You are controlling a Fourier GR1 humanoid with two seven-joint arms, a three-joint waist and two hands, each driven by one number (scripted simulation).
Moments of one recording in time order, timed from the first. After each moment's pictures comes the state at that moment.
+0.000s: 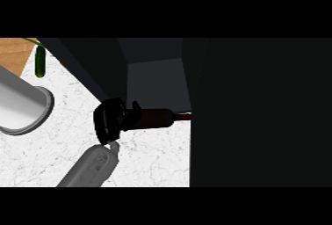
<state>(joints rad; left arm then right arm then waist) -0.38 0.15 -0.42 -1.04 -0.41 1.01 0.18 0.47 -0.06 0.29 -2.43 -0.14 0.34 0.12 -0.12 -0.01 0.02</state>
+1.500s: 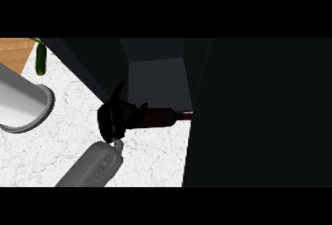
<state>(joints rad) -0.42 0.15 -0.48 -1.04 -0.65 0.97 0.48 0.46 -0.06 0.29 -2.41 -0.16 0.36 0.12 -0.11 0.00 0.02</state>
